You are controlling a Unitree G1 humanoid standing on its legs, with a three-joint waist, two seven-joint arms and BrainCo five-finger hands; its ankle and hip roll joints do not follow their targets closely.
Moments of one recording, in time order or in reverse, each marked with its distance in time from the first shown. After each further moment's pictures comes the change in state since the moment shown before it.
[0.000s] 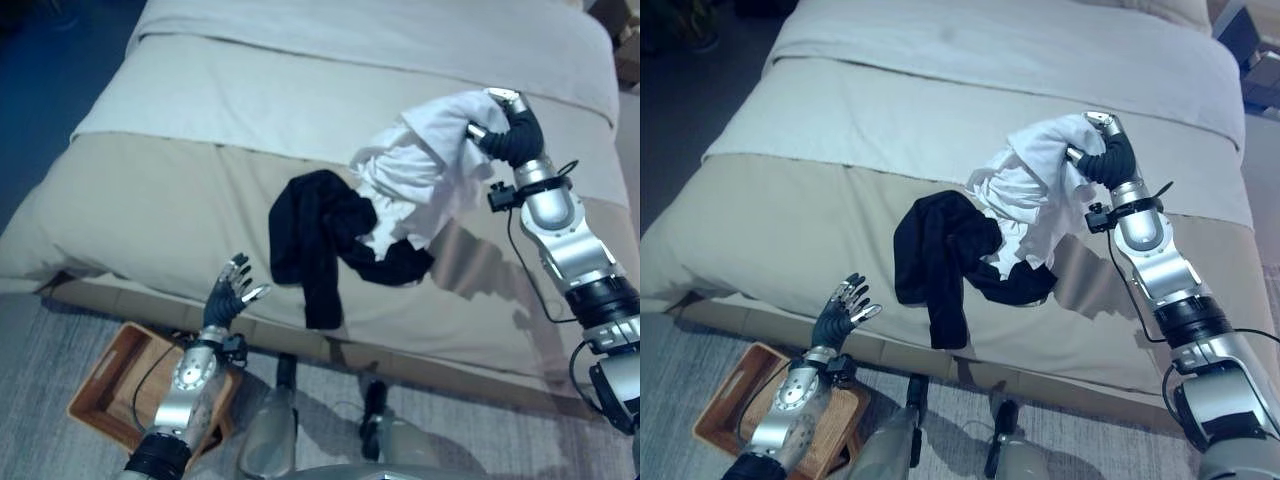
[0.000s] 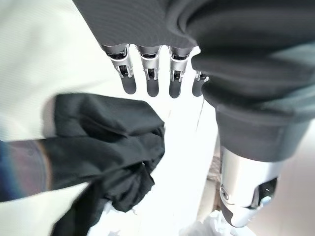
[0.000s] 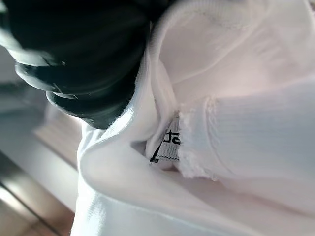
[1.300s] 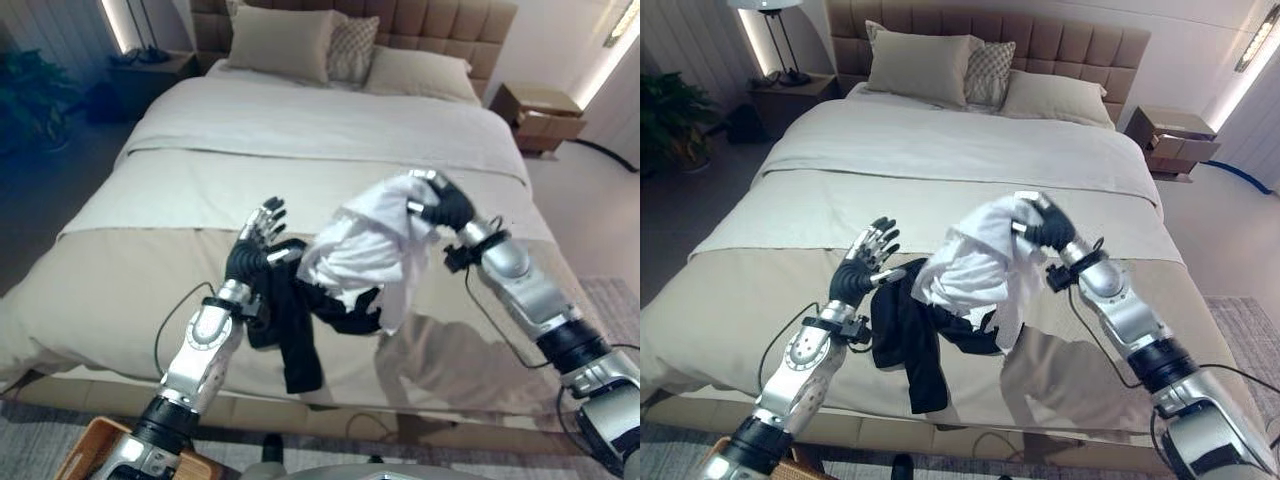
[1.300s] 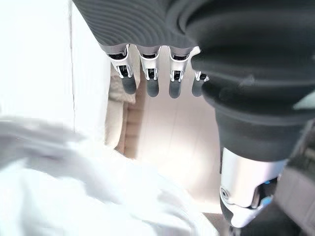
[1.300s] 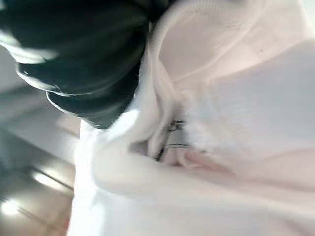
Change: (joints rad) left arm -0.164 0.100 -0.072 -0.251 0.099 0.024 -0.060; right arm 0.209 0.092 0.183 -0.072 0.121 0.074 0.238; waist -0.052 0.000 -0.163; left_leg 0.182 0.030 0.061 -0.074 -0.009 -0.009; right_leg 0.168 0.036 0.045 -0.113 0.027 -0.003
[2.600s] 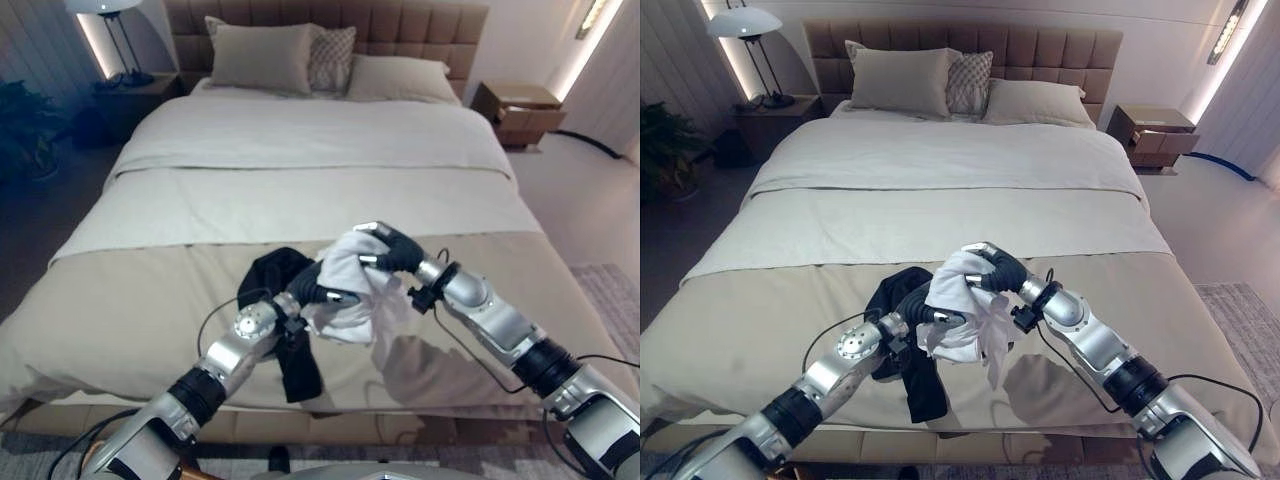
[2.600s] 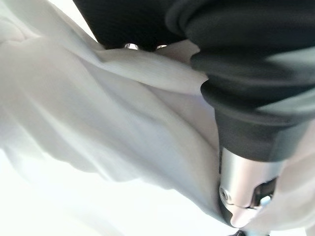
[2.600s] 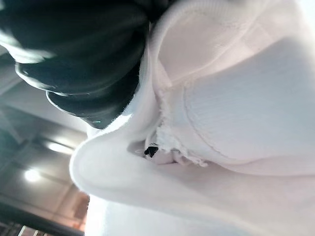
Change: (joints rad) left arm -0.215 -0.047 -0.366 0.263 -0.150 0.087 -0.264; right arm 0.019 0.065 0.139 -0.073 0.000 0.005 0.098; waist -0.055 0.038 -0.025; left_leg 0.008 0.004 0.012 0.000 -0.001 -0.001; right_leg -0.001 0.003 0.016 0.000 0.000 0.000
